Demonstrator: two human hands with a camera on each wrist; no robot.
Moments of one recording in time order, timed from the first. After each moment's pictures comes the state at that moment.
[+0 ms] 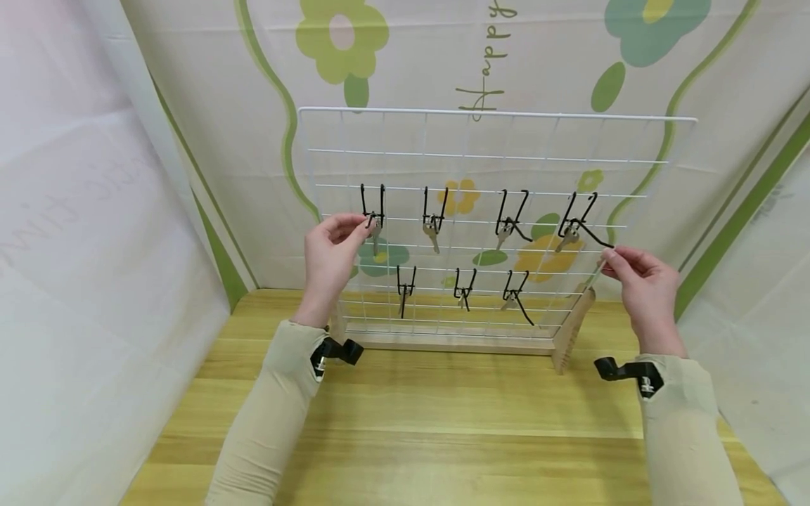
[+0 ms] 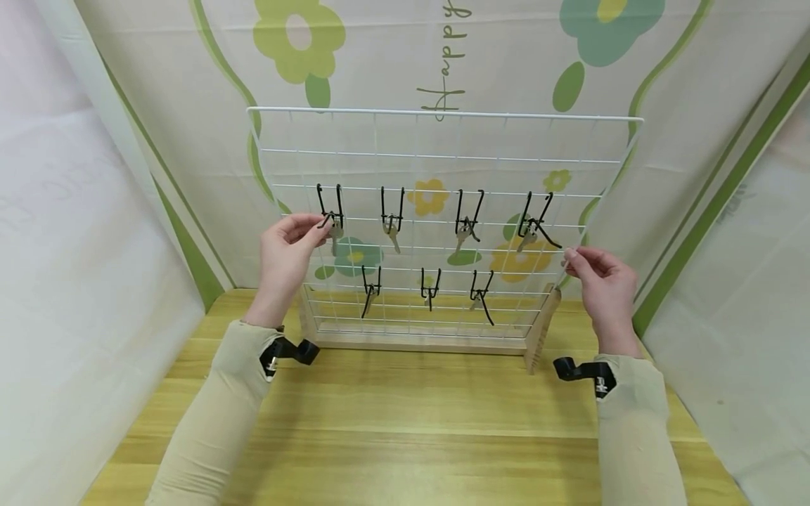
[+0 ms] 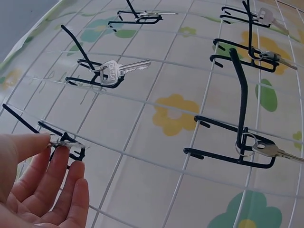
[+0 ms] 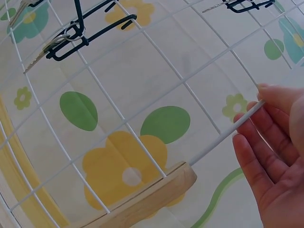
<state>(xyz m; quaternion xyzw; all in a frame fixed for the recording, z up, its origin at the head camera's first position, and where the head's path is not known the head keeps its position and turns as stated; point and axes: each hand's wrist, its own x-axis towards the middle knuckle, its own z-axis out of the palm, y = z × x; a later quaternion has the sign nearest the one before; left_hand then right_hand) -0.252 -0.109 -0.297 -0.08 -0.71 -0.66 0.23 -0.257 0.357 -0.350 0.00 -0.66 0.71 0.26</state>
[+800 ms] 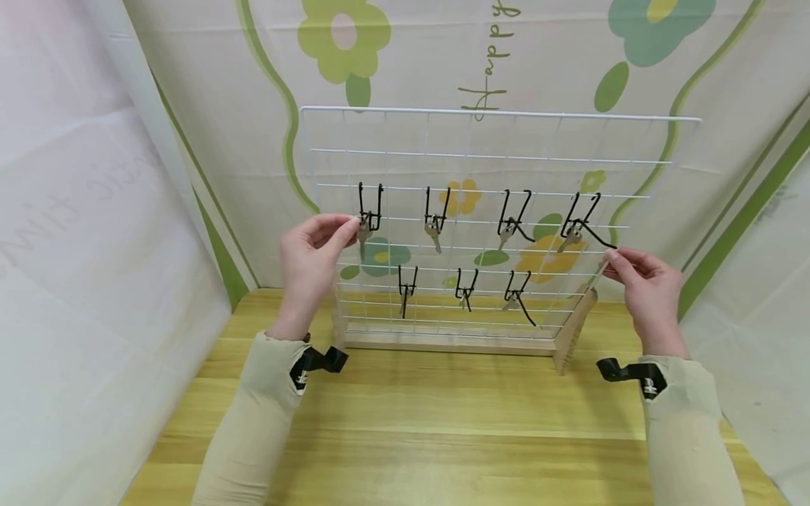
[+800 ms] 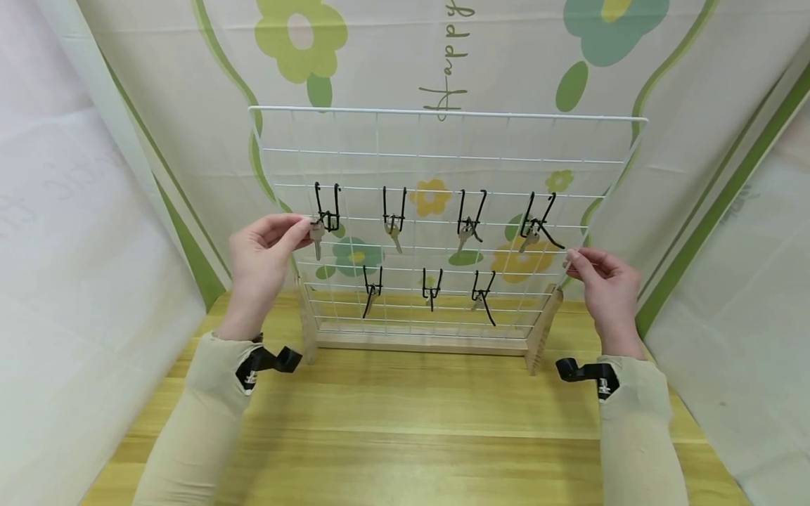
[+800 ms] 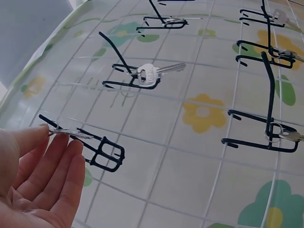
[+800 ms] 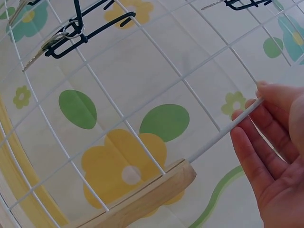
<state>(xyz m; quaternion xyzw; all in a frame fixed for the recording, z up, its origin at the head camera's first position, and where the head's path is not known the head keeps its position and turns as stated) -0.227 -0.127 -0.285 -0.12 -0.69 -0.65 0.28 -0.257 0.358 -0.352 0.02 -0.65 0.72 0.26</state>
